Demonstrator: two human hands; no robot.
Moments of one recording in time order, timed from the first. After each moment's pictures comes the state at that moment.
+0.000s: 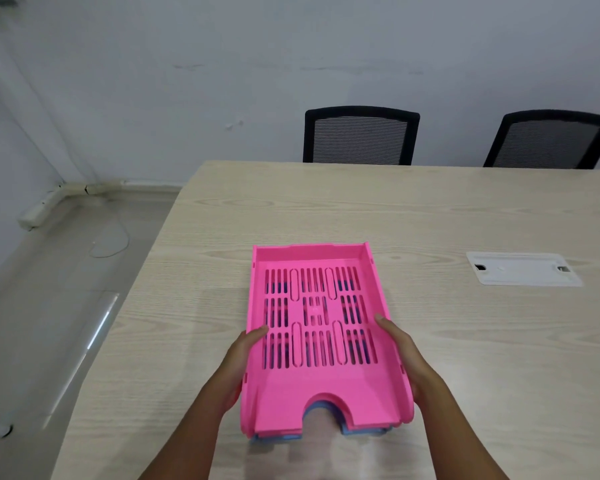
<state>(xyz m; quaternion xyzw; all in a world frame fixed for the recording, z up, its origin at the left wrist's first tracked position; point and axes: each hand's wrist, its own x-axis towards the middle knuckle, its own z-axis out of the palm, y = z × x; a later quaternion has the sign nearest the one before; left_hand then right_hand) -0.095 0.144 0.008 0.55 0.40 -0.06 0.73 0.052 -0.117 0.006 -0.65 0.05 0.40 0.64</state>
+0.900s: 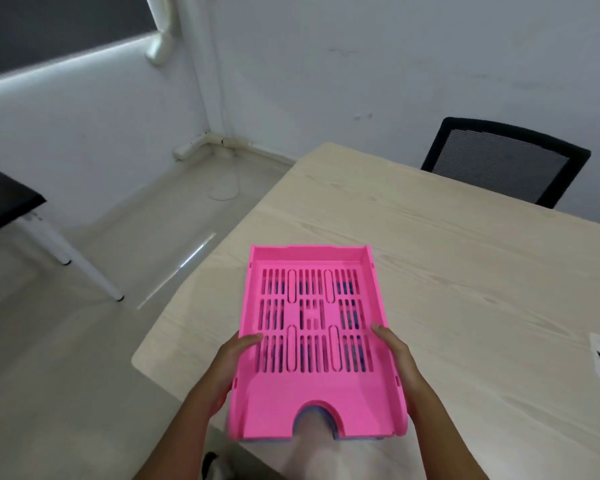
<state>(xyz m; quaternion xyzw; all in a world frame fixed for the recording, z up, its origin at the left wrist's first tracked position) -0.226 0.137 -0.005 0.49 0.47 0.11 0.73 0.031 -0.042 -0.017 -0.62 -0.09 0.52 0.57</state>
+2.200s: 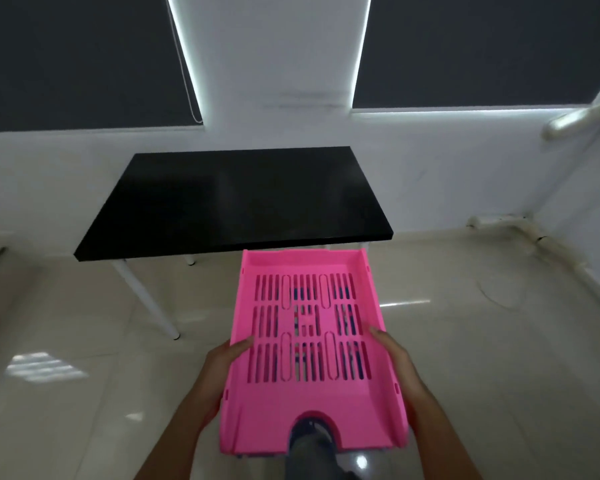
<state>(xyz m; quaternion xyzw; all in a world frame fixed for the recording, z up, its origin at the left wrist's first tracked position) -0.747 0.437 -0.005 0.20 0.62 0.50 0.58 -0.452 0.543 0.005 -0.49 -0.39 0.71 0.30</state>
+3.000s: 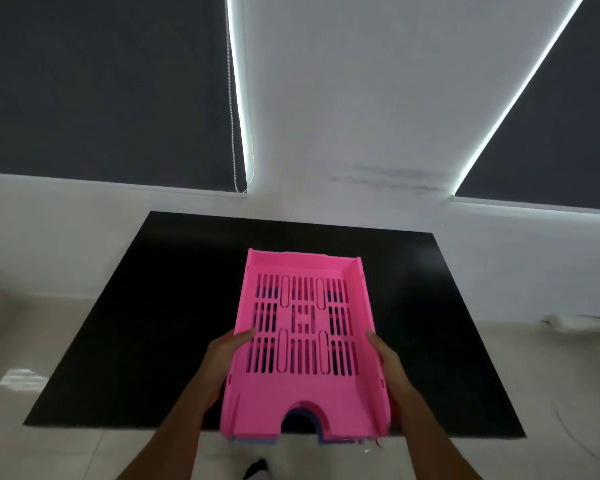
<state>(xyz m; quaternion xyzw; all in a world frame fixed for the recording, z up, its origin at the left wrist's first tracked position) -1.082 0.835 -0.012 0.13 0.59 0.56 0.57 -0.795 0.964 0.005 -0.45 -0.33 0.80 0.21</state>
